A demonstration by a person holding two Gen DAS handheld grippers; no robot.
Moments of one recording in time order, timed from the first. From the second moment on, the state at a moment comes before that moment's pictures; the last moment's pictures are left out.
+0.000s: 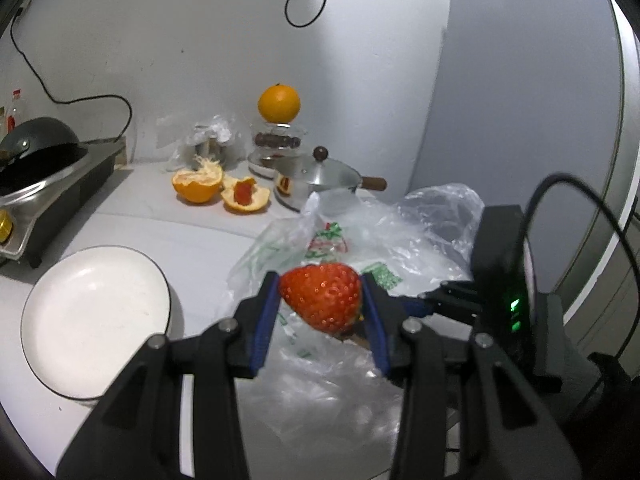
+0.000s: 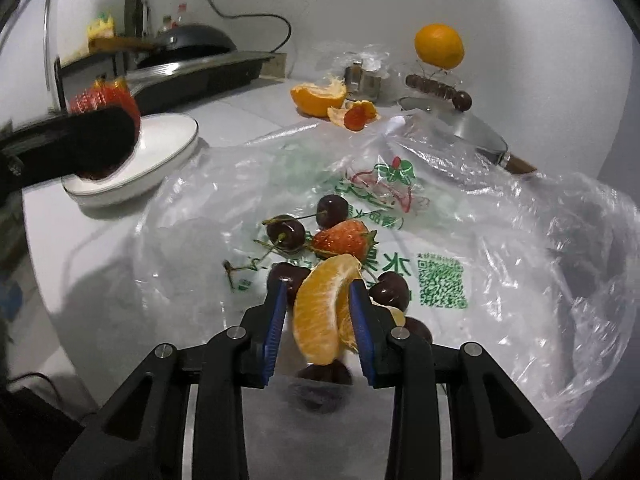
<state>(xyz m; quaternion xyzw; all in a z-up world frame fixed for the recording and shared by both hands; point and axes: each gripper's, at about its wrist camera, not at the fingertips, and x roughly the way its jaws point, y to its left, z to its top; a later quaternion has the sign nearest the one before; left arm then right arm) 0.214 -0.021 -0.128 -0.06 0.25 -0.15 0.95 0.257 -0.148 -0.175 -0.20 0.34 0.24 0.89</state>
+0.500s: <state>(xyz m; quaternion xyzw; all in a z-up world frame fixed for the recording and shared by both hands) 0.209 -0.002 -0.129 -0.05 0.25 -0.12 0.96 0.236 -0.134 -0.191 -0.30 0.27 0.22 0.89</state>
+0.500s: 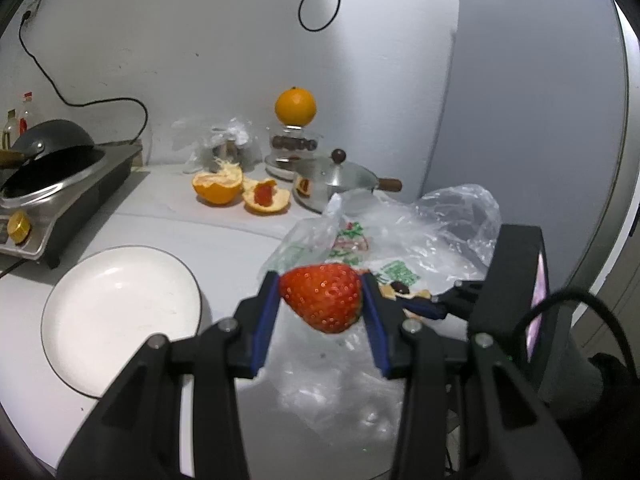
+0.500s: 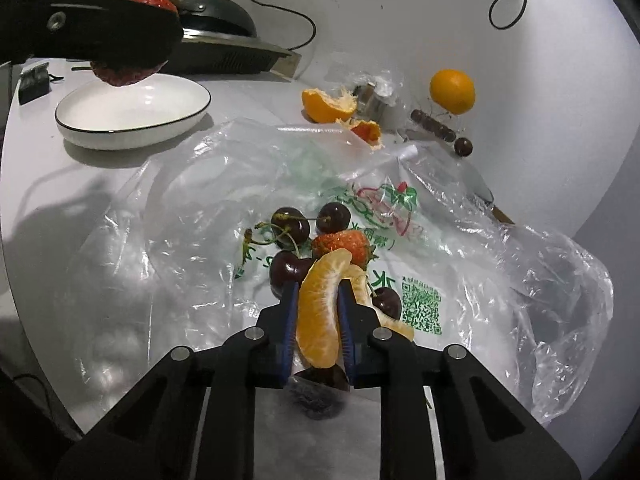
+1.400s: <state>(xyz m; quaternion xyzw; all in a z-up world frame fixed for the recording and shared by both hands) 0.191 0.065 -0.112 -0.05 0.24 -0.09 0.97 0.226 -0.101 -0.104 -0.17 0.23 0.26 0.92</state>
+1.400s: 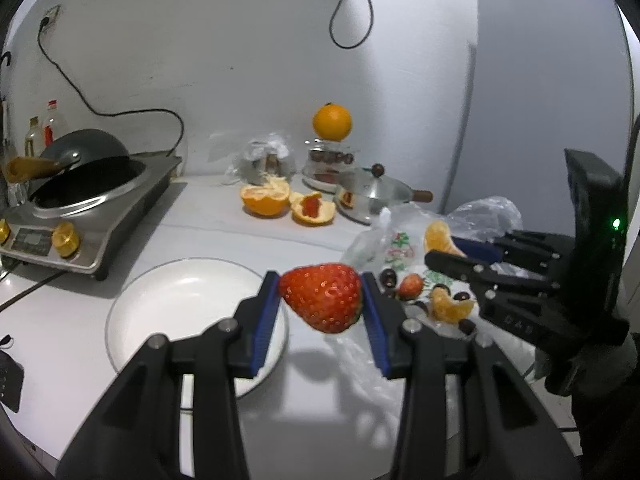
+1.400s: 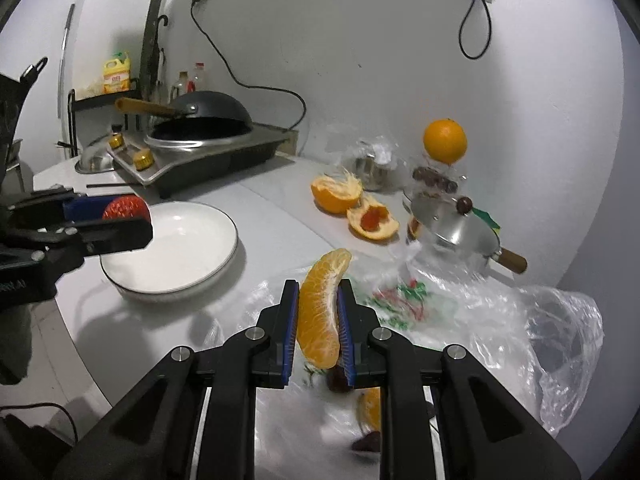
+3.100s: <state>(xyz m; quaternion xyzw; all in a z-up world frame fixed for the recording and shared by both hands) 0.211 0.194 -0.192 -0.13 0.31 -0.02 0.94 0.244 0.069 -0.172 -0.20 0.32 0.38 0.84</state>
